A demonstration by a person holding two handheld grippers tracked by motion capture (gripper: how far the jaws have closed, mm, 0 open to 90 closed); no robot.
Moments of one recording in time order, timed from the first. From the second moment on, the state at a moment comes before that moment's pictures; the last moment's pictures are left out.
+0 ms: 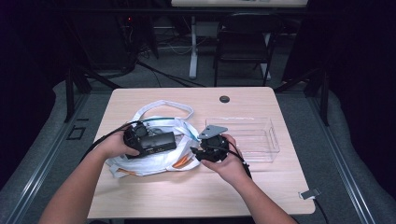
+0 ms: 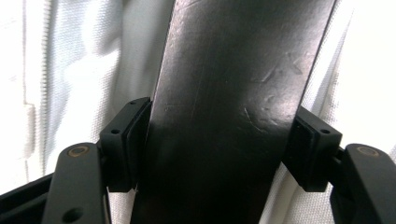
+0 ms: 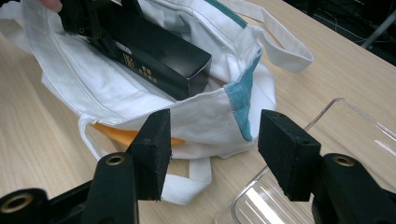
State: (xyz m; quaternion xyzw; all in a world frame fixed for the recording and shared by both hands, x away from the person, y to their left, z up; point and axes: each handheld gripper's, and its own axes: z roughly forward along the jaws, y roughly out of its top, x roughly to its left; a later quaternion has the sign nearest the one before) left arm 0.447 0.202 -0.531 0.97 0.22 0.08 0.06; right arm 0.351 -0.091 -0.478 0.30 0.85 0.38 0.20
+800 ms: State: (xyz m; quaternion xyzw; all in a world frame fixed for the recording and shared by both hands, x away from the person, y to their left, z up) left arm 0.438 0.202 -0.527 0.98 0.18 0.09 0.05; right arm 0.353 -0.090 -0.480 0.30 0.85 0.38 0.20
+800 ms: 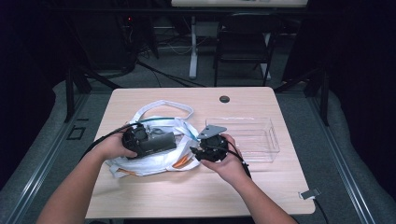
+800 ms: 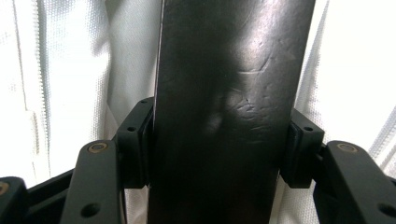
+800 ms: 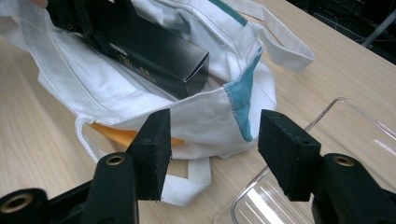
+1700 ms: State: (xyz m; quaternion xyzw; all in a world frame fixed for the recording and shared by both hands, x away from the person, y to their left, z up) left arm 0.433 0.206 -0.523 0.98 0.14 0.12 0.06; right arm 0.353 -0.090 -0.482 0.30 0.85 0.38 0.20
